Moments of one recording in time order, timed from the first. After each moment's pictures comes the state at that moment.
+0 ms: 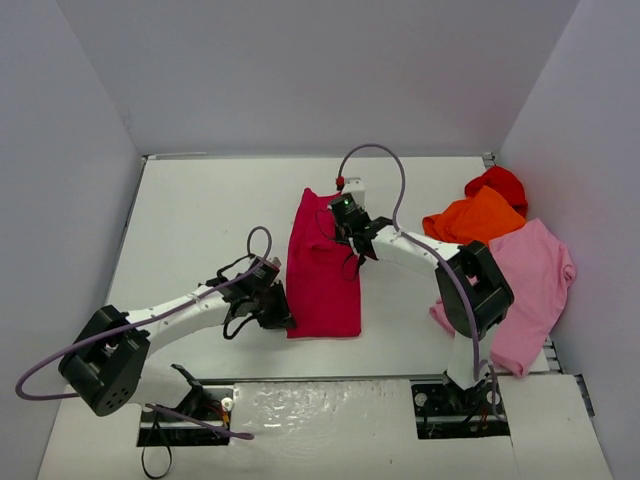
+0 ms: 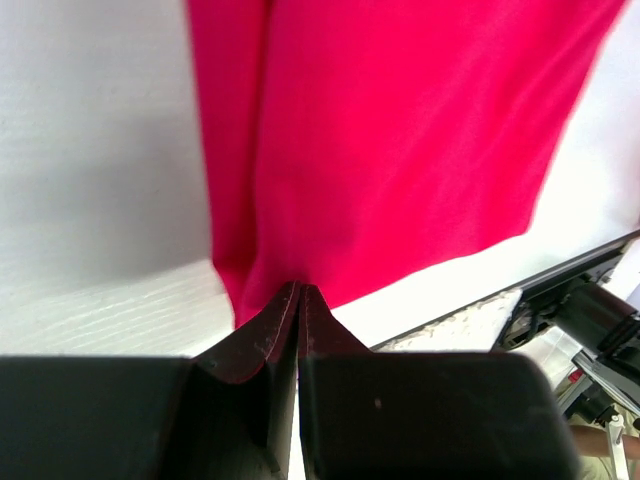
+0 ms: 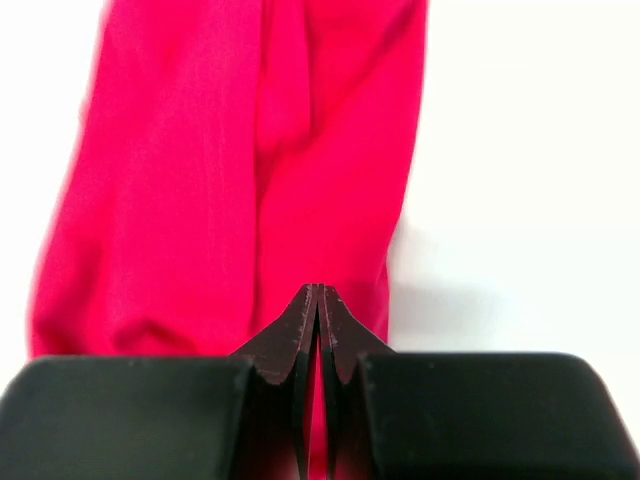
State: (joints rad) left arm -0.69 1.34 0.68 -0.37 0.24 -0.94; right arm 0.66 1.83 1.19 -0.16 0.39 0.41
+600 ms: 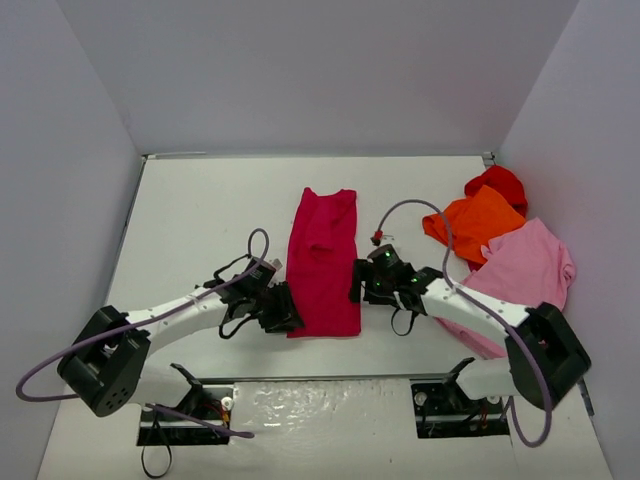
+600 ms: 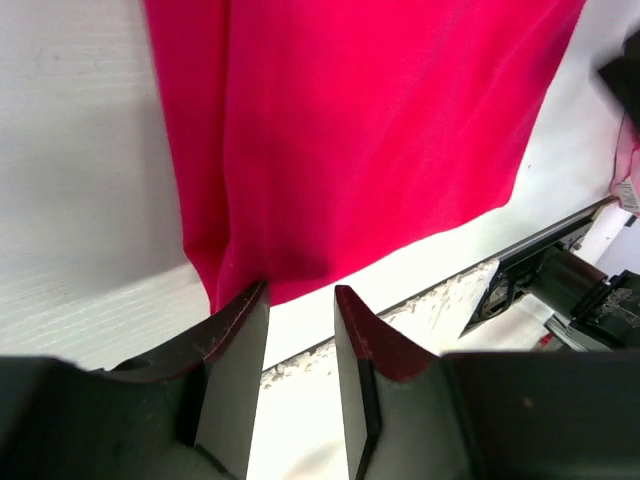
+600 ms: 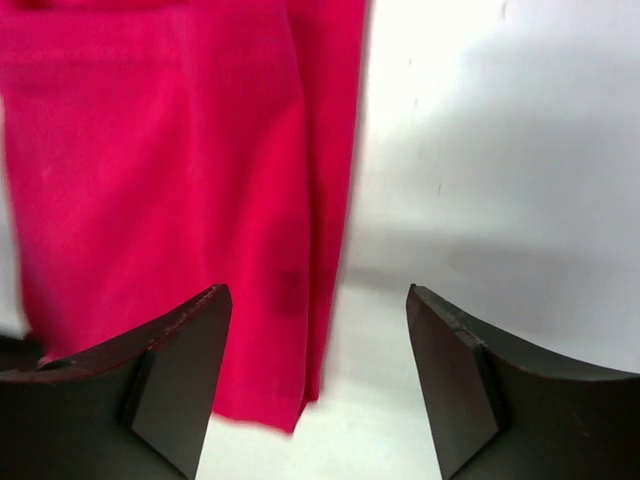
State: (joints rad) left arm -0.68 1.33 0.65 -0.33 0.34 -0.95; right arm 0.65 1.38 0.70 -0.26 0.08 0.62
